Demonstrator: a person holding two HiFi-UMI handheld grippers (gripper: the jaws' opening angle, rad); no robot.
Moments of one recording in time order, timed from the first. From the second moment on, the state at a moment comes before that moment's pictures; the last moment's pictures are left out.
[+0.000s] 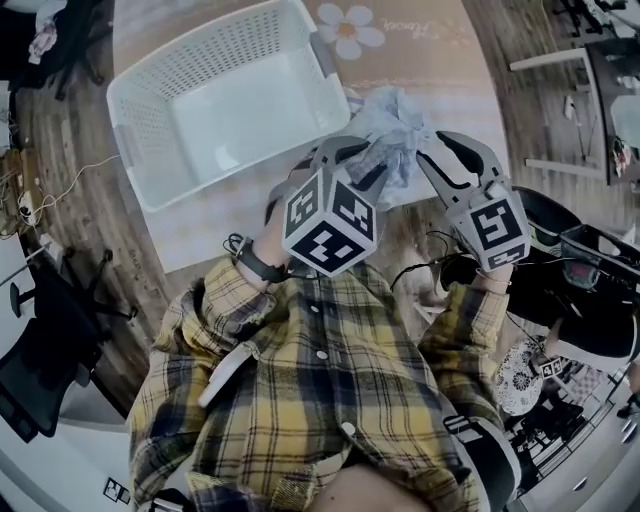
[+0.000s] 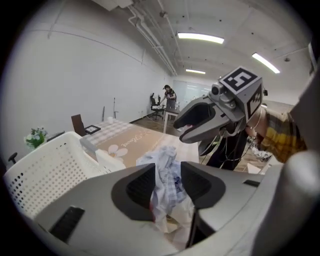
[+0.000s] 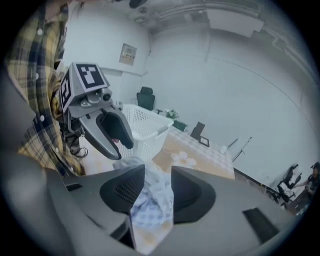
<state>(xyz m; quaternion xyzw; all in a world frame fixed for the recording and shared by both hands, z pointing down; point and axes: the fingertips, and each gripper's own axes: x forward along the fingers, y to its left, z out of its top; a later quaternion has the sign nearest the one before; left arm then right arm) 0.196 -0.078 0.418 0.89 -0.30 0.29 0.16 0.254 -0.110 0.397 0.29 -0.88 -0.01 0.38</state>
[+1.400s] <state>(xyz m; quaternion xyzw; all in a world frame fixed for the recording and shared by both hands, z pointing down) -0.103 -0.046 0.216 0.79 -0.61 -0.01 0.04 -0.054 -0.070 0.210 0.15 -0.99 0.00 0.00</state>
